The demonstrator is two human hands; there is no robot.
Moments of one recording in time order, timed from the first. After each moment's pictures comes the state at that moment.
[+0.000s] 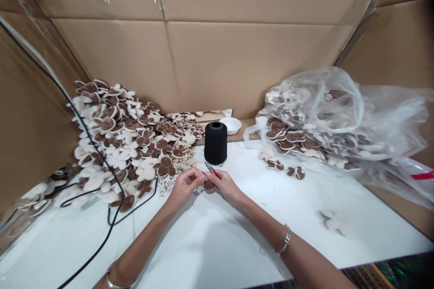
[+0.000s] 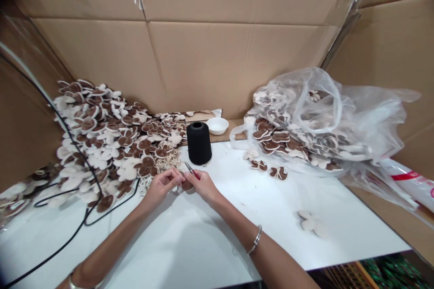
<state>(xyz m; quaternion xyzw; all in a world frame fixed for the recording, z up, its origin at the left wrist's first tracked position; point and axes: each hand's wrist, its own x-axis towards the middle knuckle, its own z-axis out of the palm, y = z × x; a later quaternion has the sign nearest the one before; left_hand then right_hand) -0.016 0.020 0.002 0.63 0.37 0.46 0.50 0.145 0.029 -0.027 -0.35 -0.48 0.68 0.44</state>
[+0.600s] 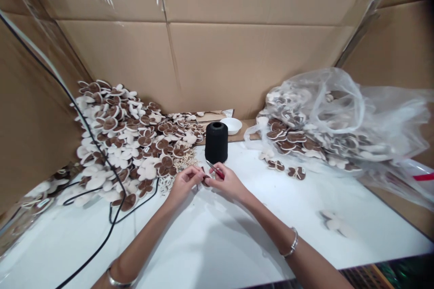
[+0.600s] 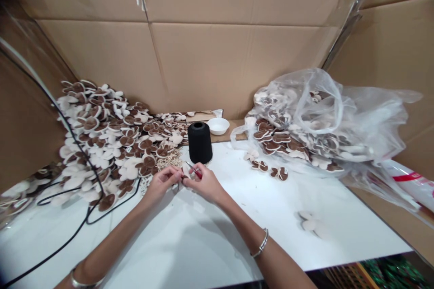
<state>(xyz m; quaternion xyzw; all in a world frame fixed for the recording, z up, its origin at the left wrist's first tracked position) -0.018 0.023 -0.004 0.57 0.38 0.51 0.53 0.163 0.024 0.001 -0.45 -0.61 0.52 0.40</state>
